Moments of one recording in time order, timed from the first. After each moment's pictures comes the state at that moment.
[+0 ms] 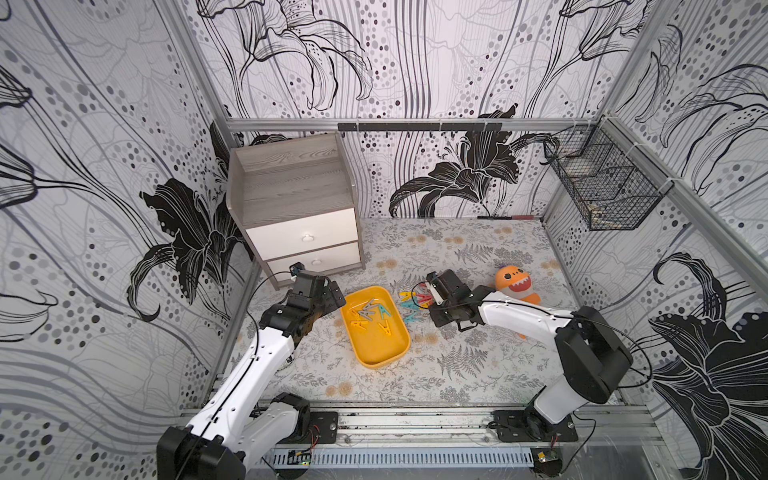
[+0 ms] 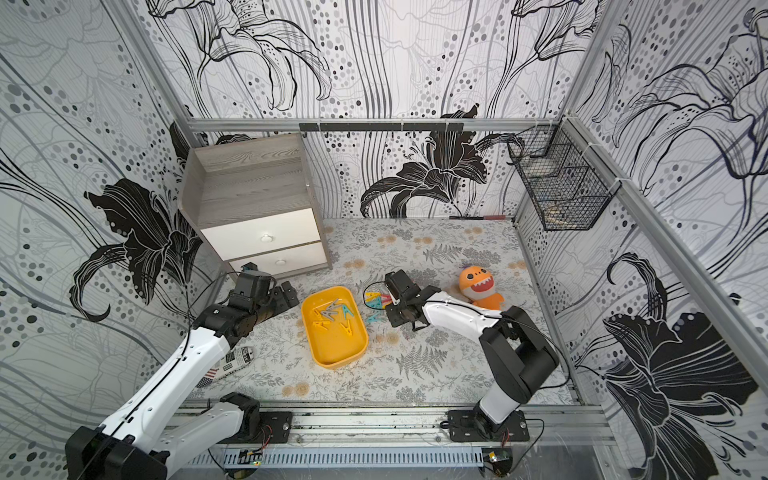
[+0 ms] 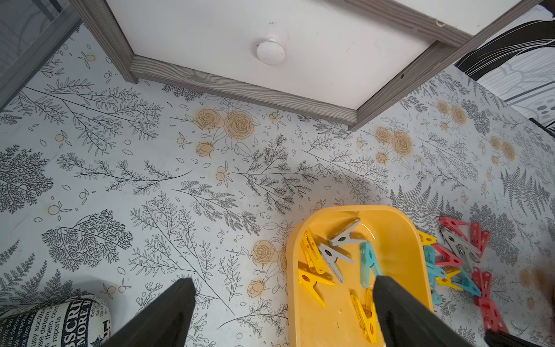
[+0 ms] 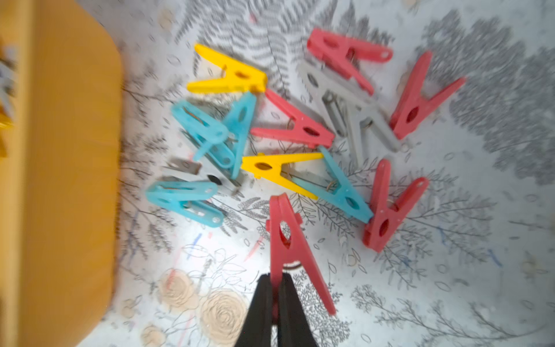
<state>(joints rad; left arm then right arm) -0.28 1.02 0.83 -0.68 -0.23 -0.67 0.70 1.58 1.01 -0.45 0.06 0.23</state>
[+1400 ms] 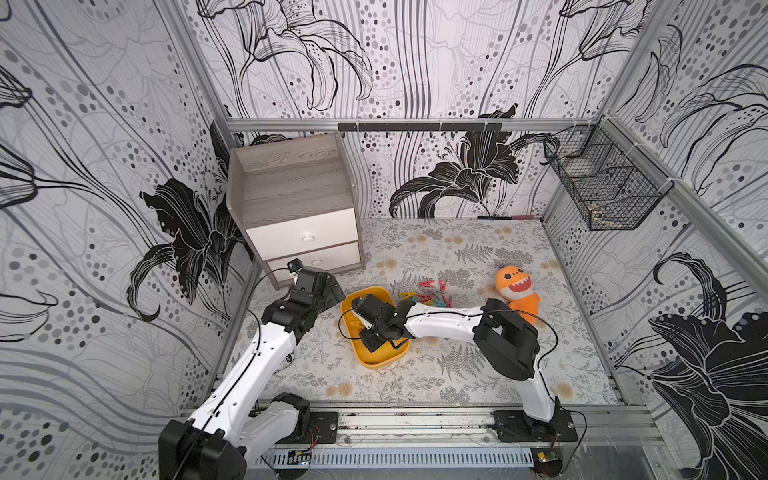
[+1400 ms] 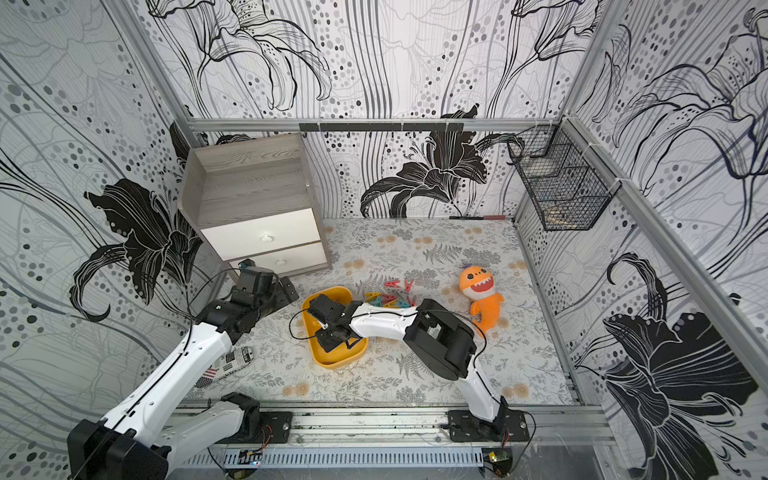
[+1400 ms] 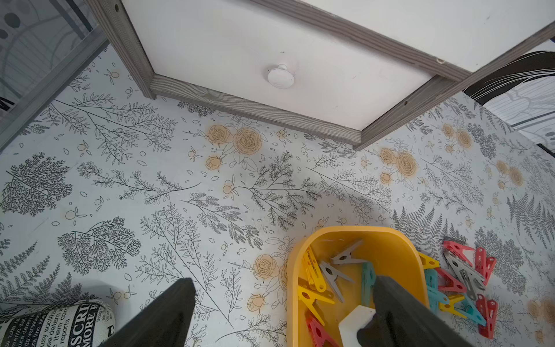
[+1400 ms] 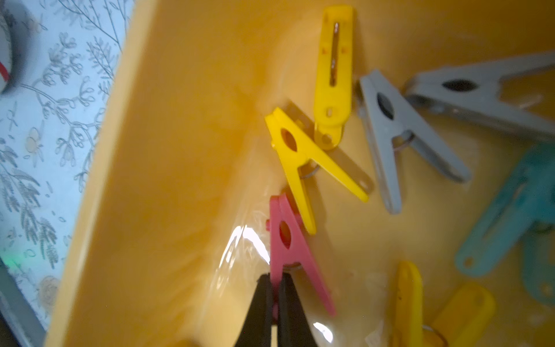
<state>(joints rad) -0.27 1.05 0.87 -0.68 -0.30 -0.72 1.08 2.11 1.50 -0.44 -0.05 0.35</state>
